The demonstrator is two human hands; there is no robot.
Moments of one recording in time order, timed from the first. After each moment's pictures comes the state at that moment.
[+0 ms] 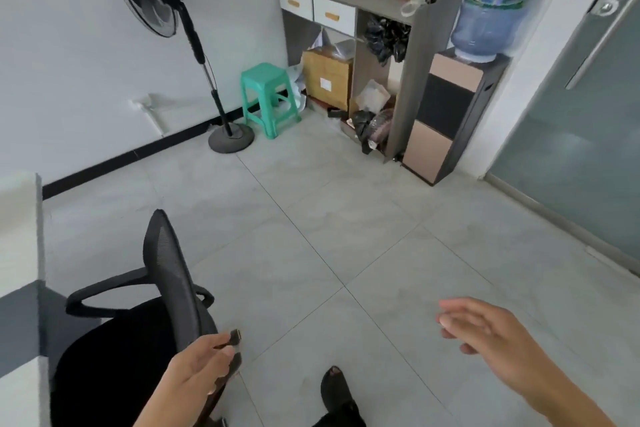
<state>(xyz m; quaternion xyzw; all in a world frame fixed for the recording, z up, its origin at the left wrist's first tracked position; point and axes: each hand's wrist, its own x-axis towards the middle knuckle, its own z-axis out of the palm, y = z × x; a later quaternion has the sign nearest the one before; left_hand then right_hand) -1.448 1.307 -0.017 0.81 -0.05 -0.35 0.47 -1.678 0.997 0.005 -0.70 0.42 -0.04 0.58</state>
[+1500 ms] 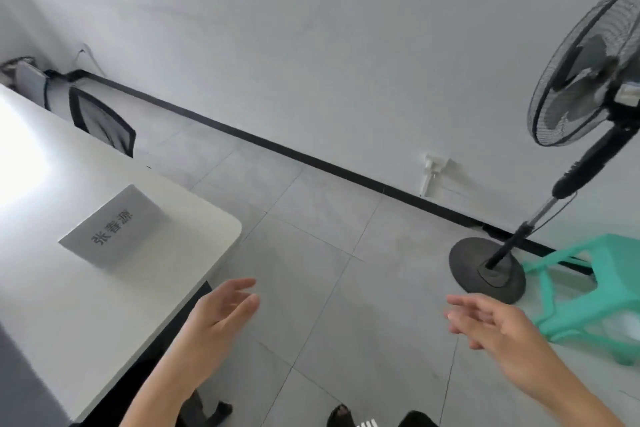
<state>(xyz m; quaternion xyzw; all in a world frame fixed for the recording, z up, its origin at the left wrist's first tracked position) -0.696 1.261 0.031 0.78 0.30 -0.01 0.55 -0.540 0.915 0.024 -0.81 -0.05 0.28 0.51</state>
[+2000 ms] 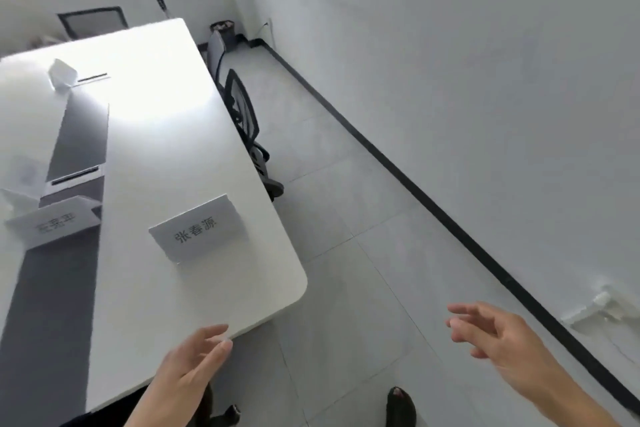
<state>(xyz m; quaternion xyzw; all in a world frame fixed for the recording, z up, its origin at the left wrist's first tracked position) -0.618 1.359 0.020 0.65 0.57 0.11 0.50 -0.260 1.168 0.005 -0.77 -0.26 0.42 0.41</state>
